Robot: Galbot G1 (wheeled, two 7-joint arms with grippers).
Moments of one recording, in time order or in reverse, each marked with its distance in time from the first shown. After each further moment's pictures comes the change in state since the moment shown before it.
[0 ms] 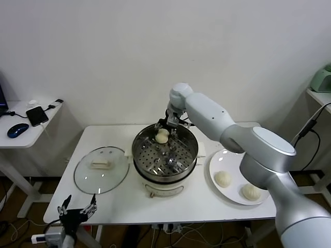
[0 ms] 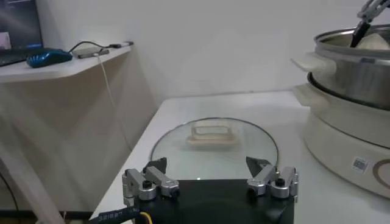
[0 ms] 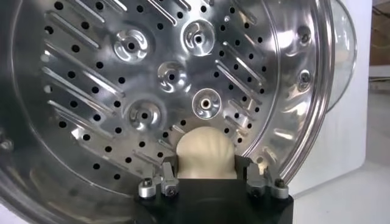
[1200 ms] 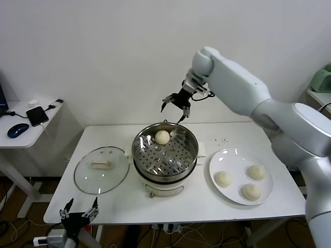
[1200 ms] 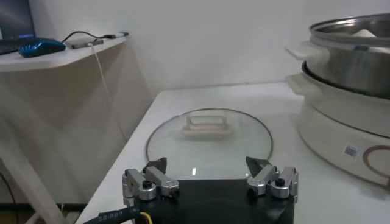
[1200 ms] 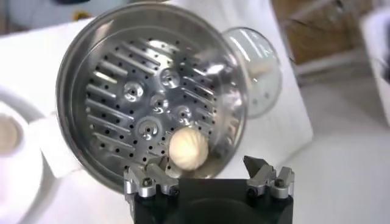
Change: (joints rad) left arm 0.024 0.001 0.011 -0.002 0.003 0.008 0.004; right arm 0.201 -0.256 0.047 0.172 0.648 -0.430 -0.387
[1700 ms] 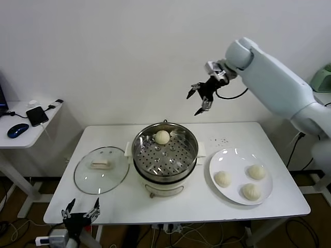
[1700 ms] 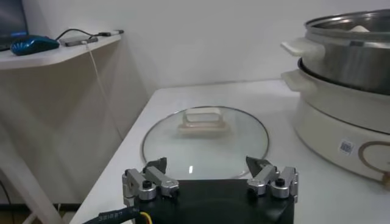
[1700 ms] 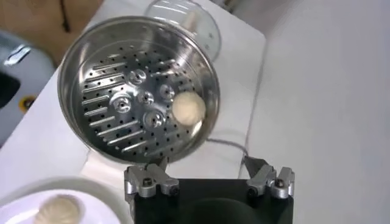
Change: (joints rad) left arm -0.002 0.006 0.014 0.009 0.002 -0.002 0.000; right arm -0.039 -0.247 0.059 0.189 0.041 -0.526 0.041
